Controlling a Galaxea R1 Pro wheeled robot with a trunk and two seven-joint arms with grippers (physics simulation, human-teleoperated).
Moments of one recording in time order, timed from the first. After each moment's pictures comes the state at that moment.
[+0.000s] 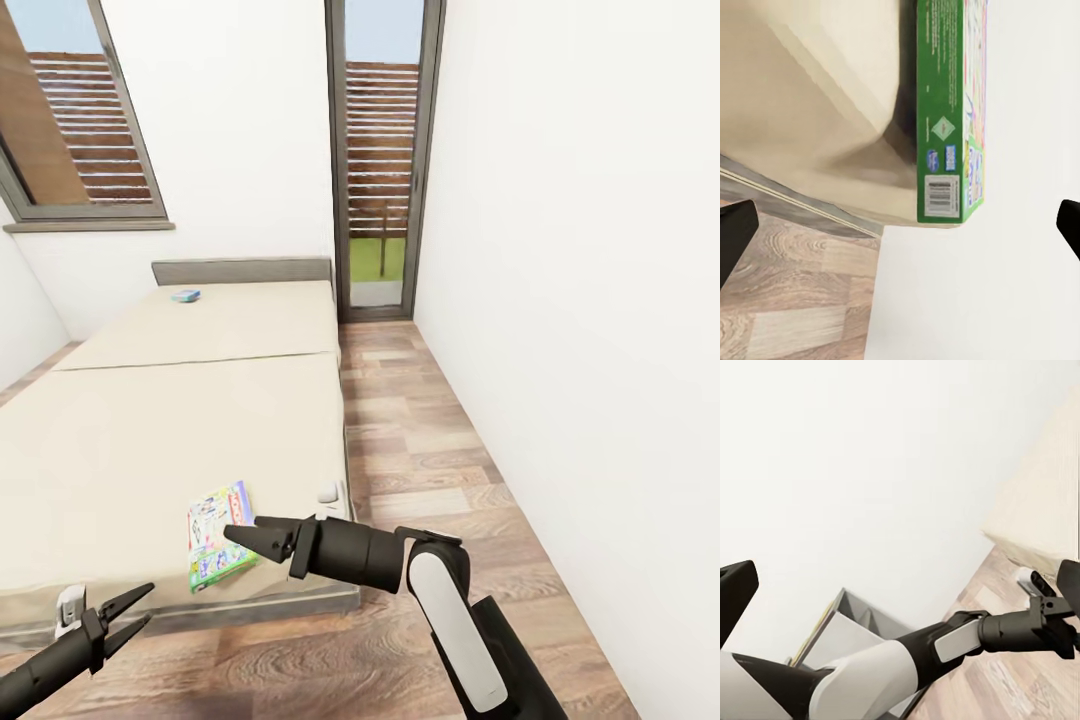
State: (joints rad) left arm -0.40 0.38 0.74 -0.45 0.11 0.69 -1.30; right arm -0.38 0.17 0.44 -1.58 -0.83 0.84 0.51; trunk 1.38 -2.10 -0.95
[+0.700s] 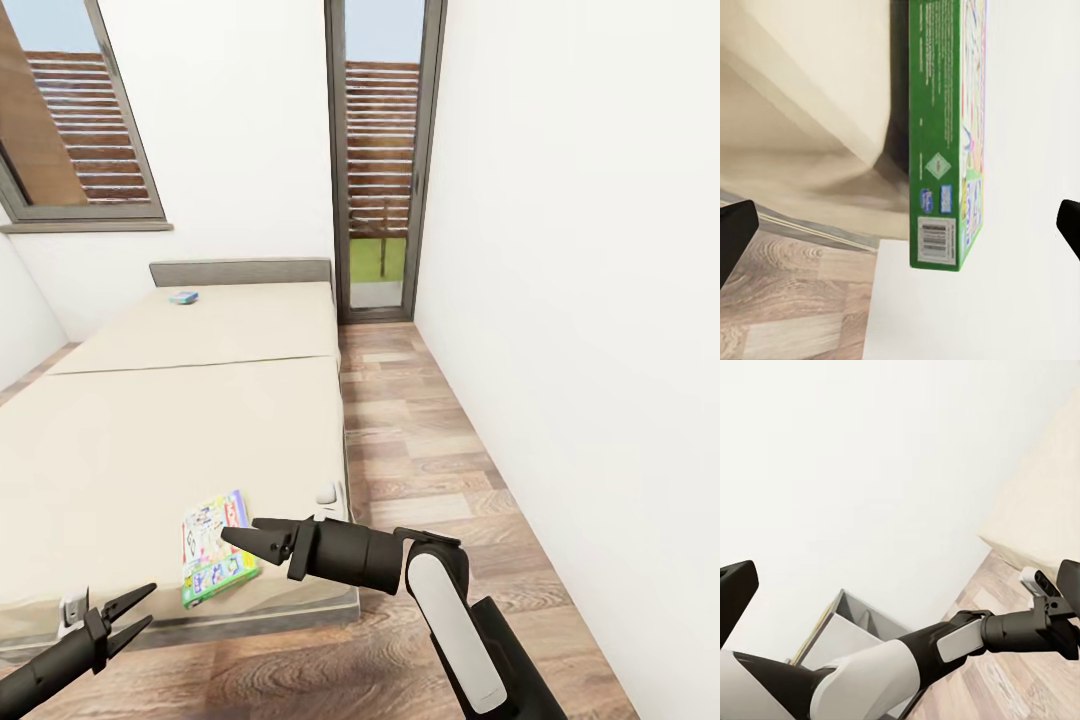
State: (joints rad) left arm -0.40 0.37 0.73 -0.45 0.11 0.69 -1.30; right arm -0.38 0.17 0.45 -1.58 -0.83 0.84 0.51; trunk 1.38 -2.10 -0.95
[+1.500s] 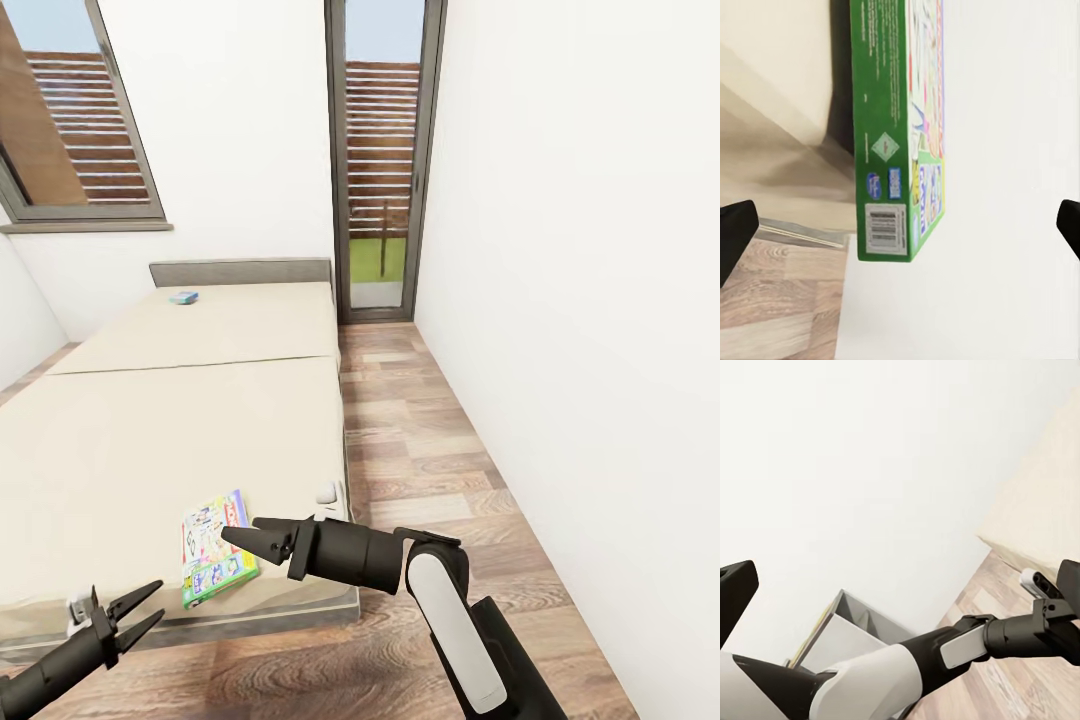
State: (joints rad) left arm -0.40 0.35 0.73 -0.45 0.10 0.69 -1.39; right arm -0.38 0.17 0.45 -1.58 -0.83 0.84 0.51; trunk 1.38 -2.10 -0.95
